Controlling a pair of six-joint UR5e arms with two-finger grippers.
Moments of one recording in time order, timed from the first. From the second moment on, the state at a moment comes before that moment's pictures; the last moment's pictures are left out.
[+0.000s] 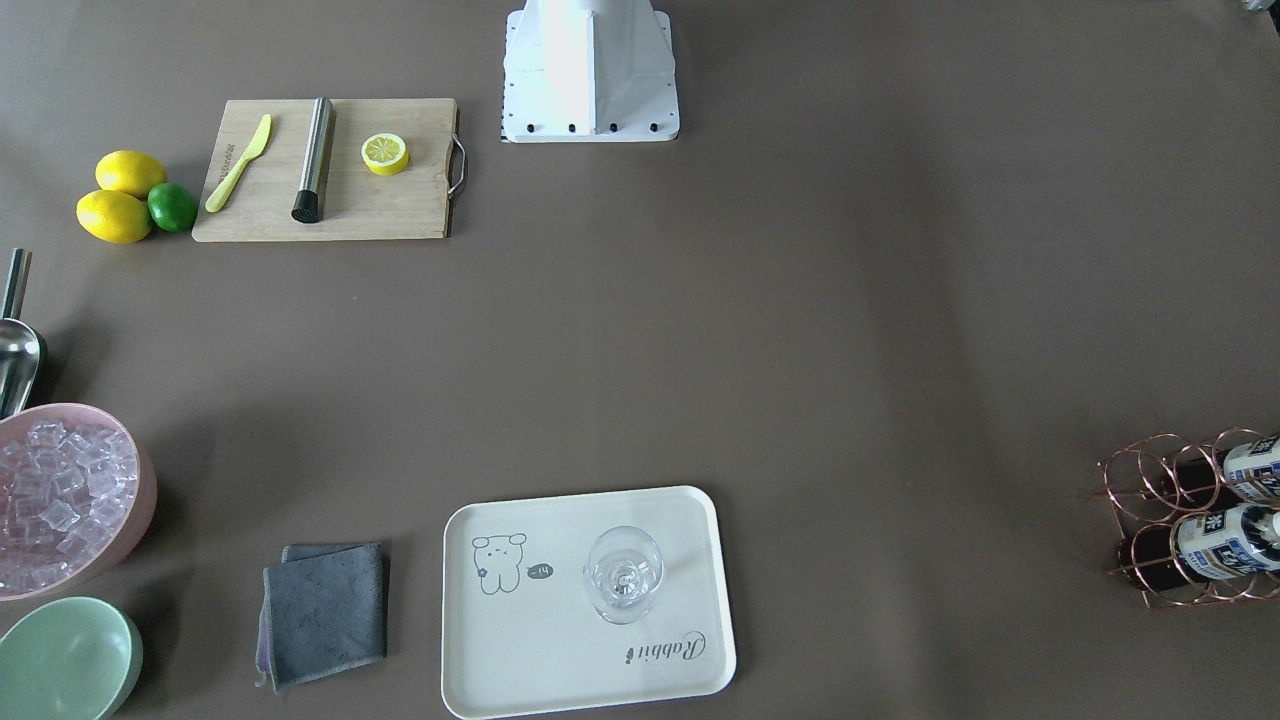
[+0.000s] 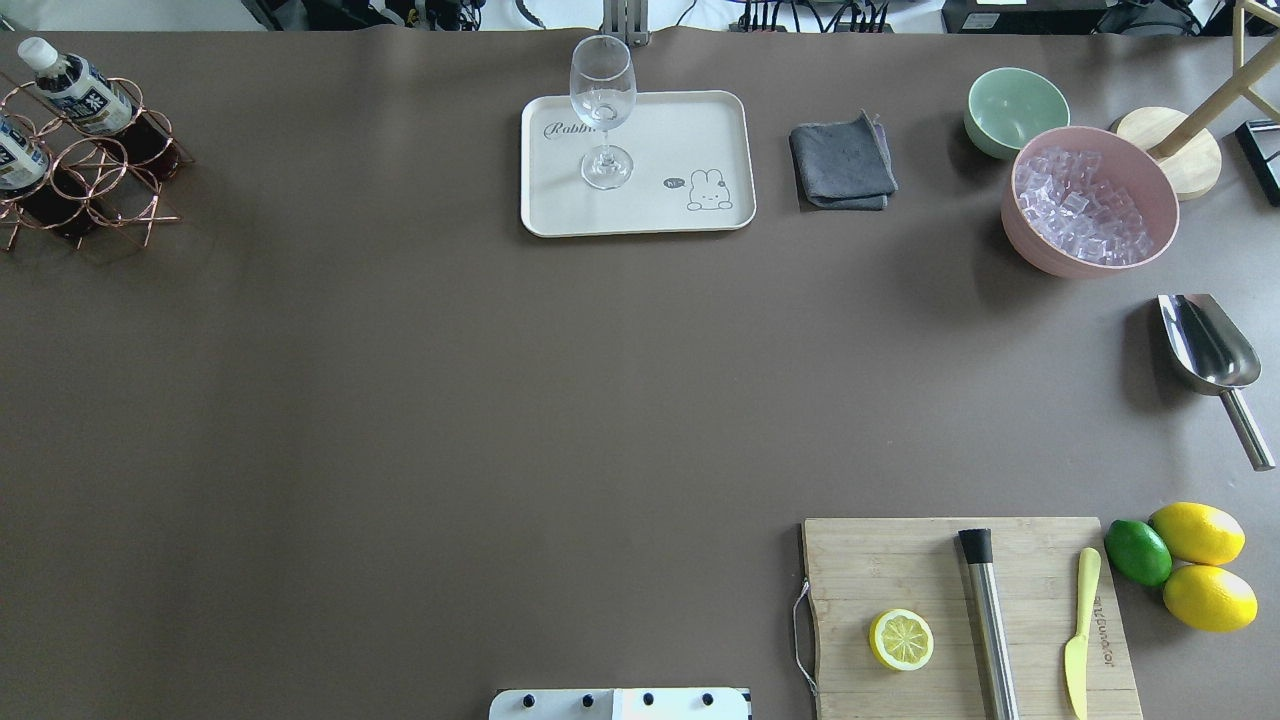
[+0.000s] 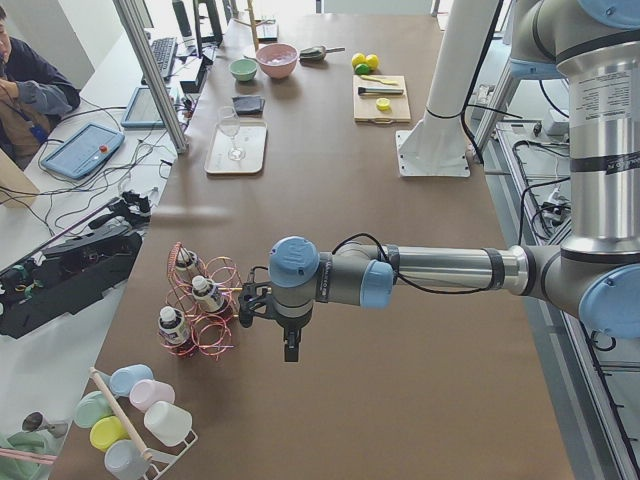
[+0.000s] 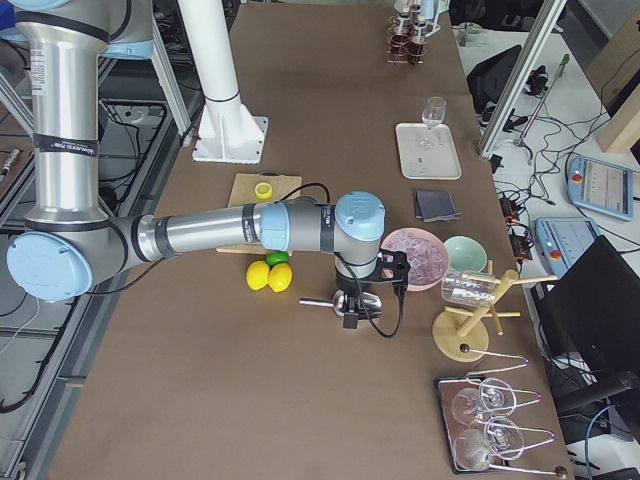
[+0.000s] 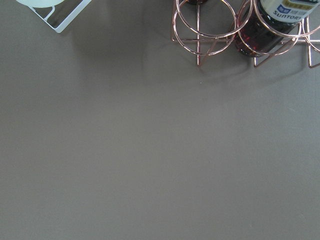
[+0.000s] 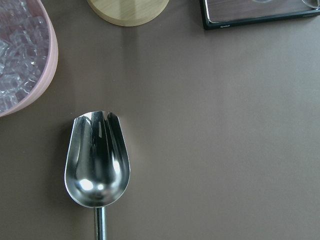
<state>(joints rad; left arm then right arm) -1.58 -1.44 -1.72 -1.68 -2.35 -0.11 1.59 -1.63 1.82 -1.74 2.29 0.04</state>
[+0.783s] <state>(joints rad) -1.57 -1.45 -1.71 -1.69 -2.35 -0.11 1.59 -1.63 1.83 -1.74 2.29 0.04</state>
